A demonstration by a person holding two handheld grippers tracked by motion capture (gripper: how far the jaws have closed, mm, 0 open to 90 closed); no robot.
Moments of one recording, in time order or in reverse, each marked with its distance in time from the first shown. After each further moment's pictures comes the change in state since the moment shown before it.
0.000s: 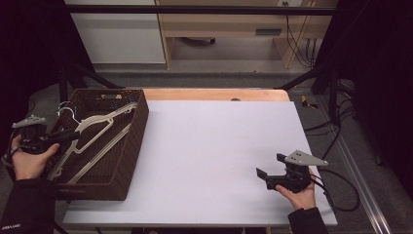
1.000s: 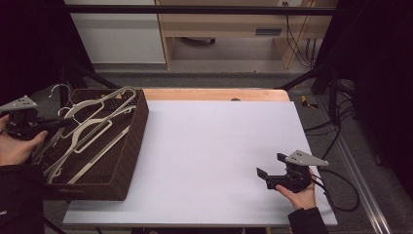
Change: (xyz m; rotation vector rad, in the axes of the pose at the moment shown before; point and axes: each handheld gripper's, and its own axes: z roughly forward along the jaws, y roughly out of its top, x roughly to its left) left arm -0.004 0.050 -0.017 0.031 -0.141 0.196; right arm -0.001 0.000 -0.001 -0.005 -0.003 -0.005
